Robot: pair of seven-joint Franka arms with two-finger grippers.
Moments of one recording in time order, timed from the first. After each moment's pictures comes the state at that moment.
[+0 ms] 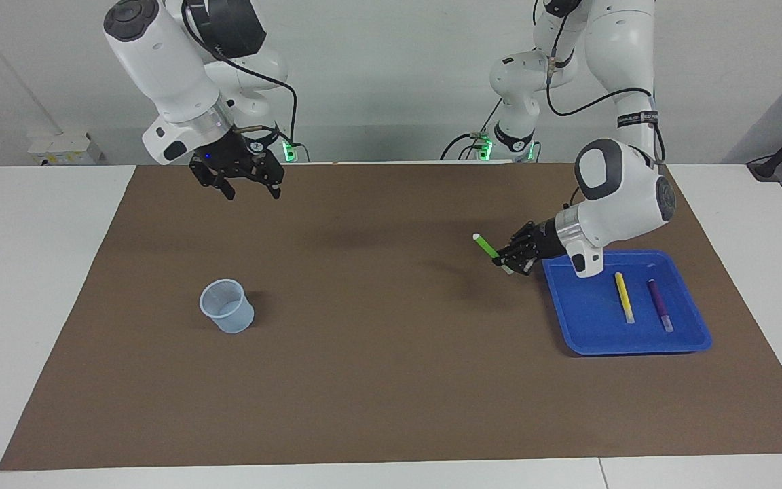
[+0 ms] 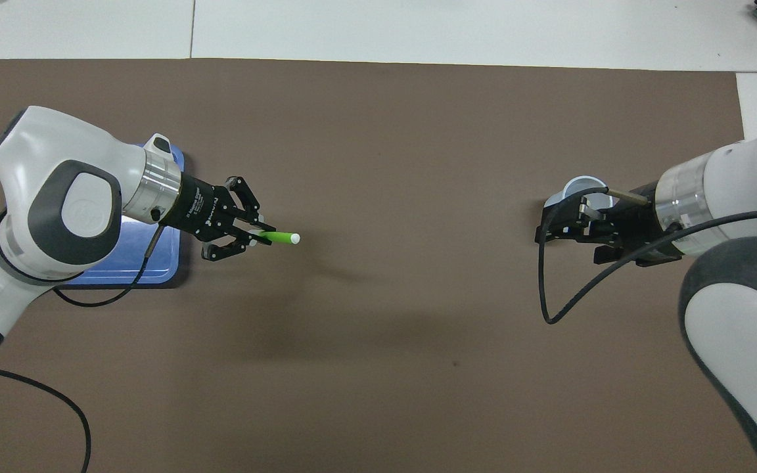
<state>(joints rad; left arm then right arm) 0.14 0.25 -0.40 -1.85 -0.65 1.92 -1.23 0.10 -0.05 0.07 -1.76 0.31 1.69 0.45</state>
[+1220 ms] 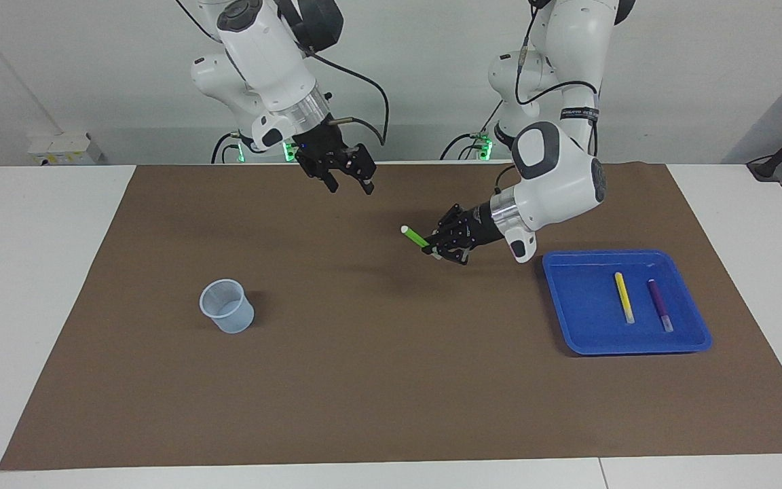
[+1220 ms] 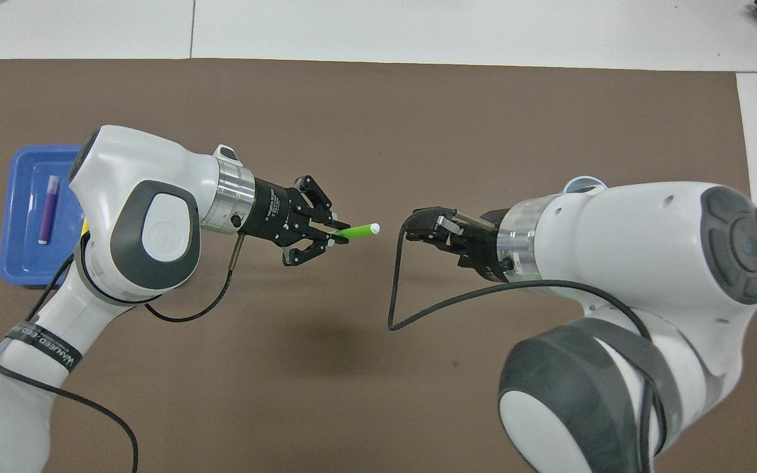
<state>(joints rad) 0.00 0.24 -0.43 -1.86 -0.83 2.07 -1.39 0.39 -0.05 0.07 -1.90 0.36 2.13 0.67</state>
